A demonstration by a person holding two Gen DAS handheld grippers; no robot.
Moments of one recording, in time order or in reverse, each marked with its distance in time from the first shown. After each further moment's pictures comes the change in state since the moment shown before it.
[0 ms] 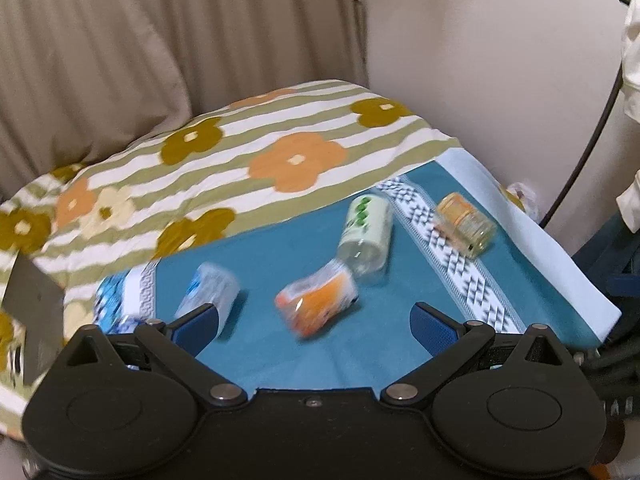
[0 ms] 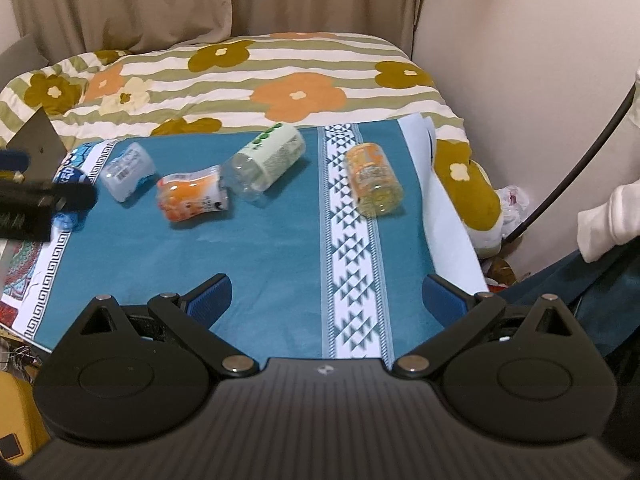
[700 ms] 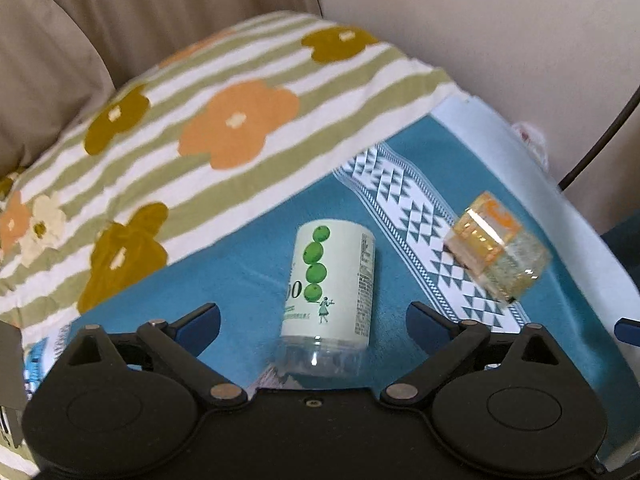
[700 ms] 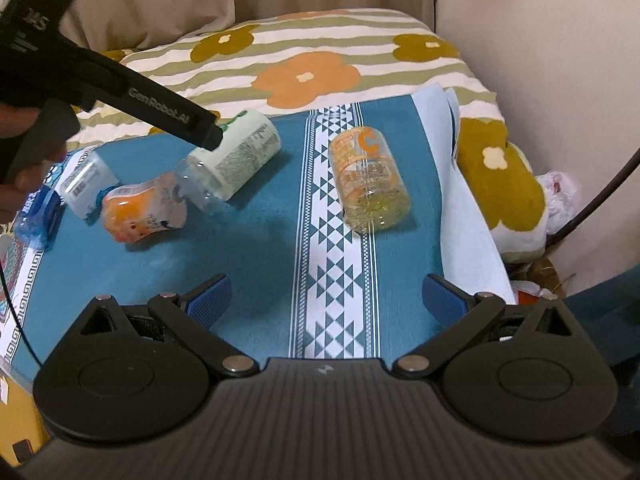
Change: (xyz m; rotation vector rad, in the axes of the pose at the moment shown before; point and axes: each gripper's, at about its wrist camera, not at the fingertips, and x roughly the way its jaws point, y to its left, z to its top) left arm 0.186 -0.044 0.082 0.122 0.236 -0.069; right arm 0.114 -0.048 0.024 0.034 0.063 0.125
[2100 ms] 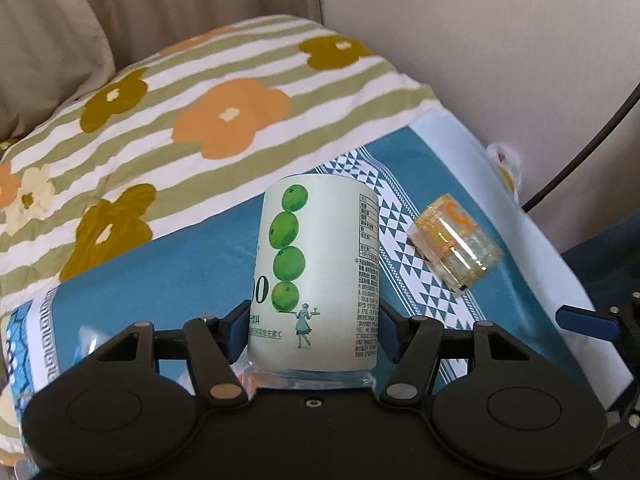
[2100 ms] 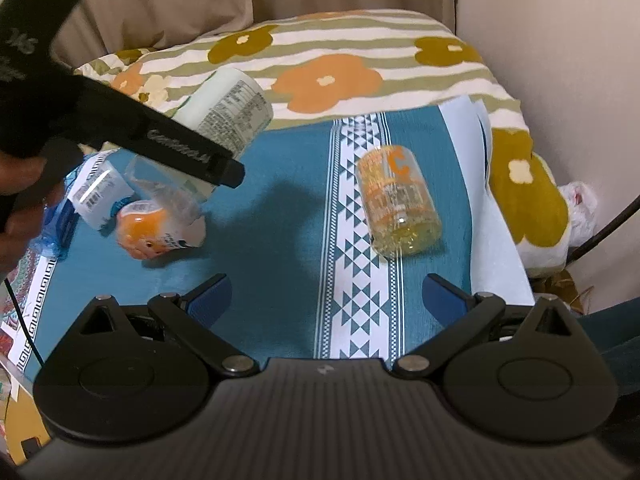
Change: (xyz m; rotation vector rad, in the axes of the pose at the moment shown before) left arm -0.053 0.005 -0.027 -0.099 -0.046 -0.073; right arm -0.008 0.020 0.020 -0.031 -0.013 0.038
